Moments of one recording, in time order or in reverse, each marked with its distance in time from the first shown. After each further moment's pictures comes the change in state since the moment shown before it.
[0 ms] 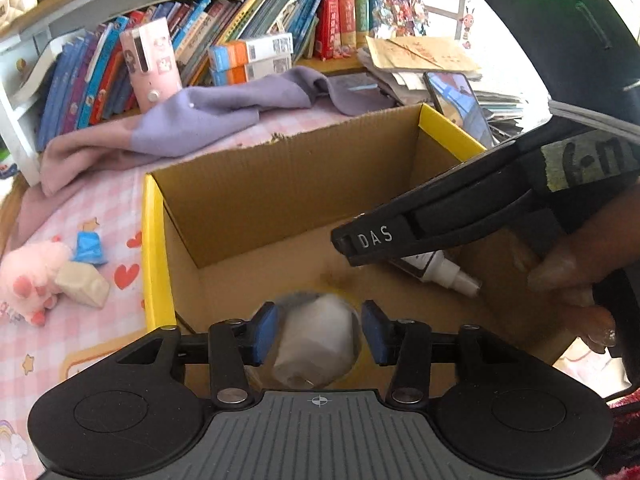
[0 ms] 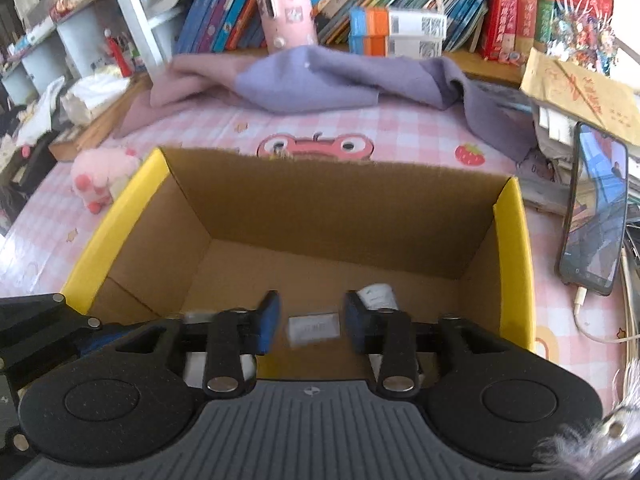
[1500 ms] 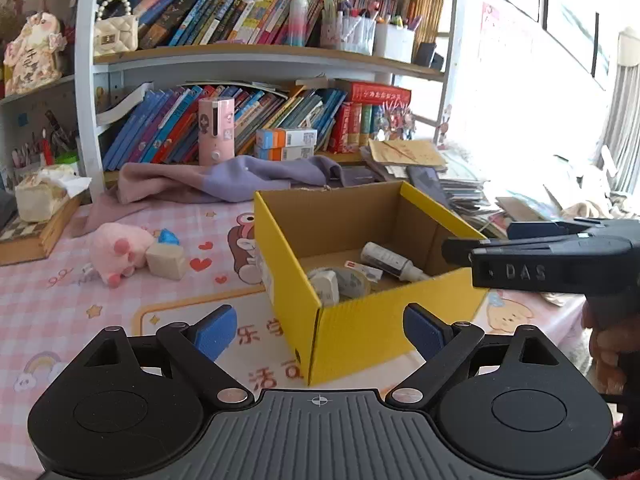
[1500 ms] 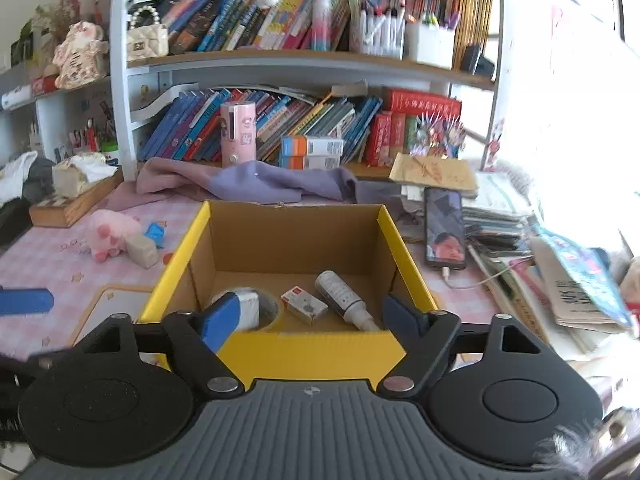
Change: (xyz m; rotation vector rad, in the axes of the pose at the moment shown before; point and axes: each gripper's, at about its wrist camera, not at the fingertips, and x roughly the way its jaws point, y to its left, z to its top) left arm -0.159 0.064 -0.126 -0.092 -0.321 -0.074; right arm -0.157 0.135 -0.144 0.039 -0.408 -0.380
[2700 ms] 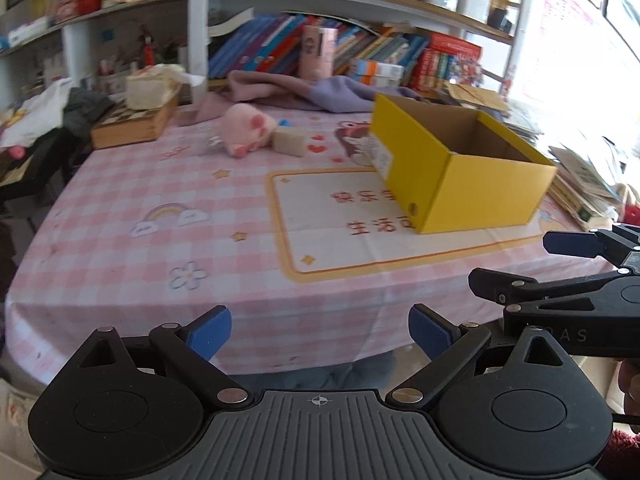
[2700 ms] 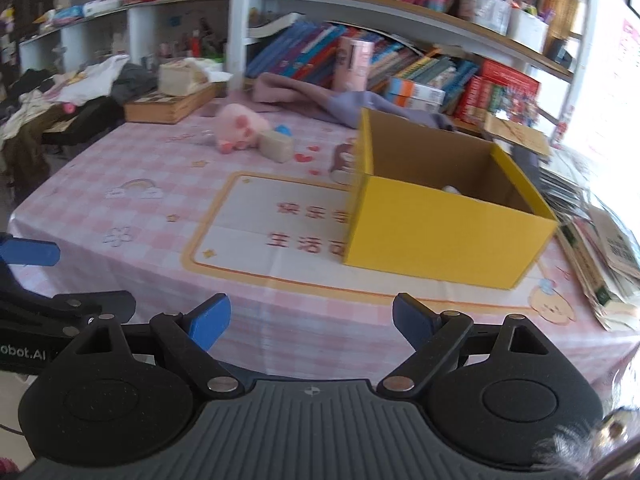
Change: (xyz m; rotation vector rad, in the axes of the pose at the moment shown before) left arm -0.096 0.093 -0.090 -0.129 0.176 0.156; right arm -0.065 0.153 -0.069 -0.154 0.175 0.135
